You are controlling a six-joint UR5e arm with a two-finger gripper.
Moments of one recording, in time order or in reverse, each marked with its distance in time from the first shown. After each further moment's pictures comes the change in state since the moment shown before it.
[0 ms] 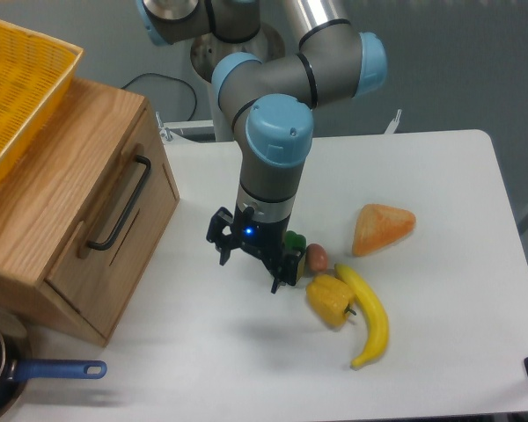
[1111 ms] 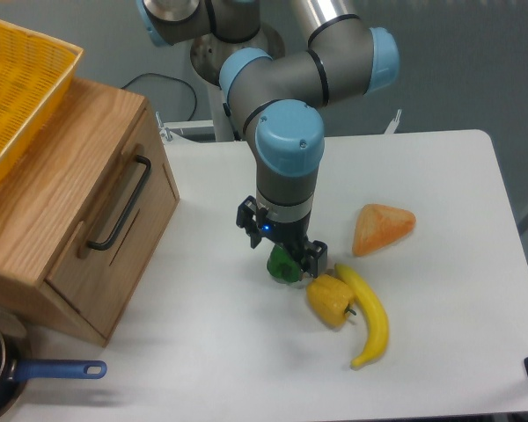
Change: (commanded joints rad) arm 0.040 -0.046 0.046 -0.034 0.170 0.198
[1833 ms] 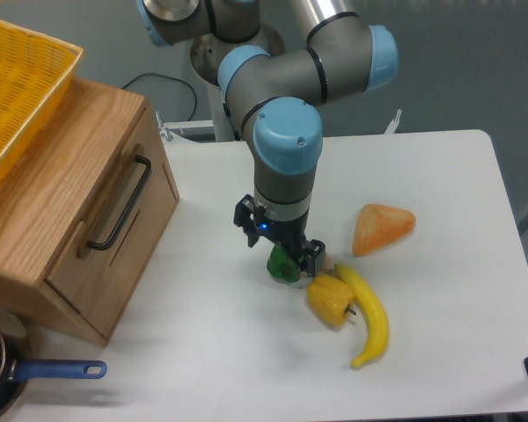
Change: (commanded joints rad) arm 0.005 0.015 0.005 -0.008 -0.008 0.015
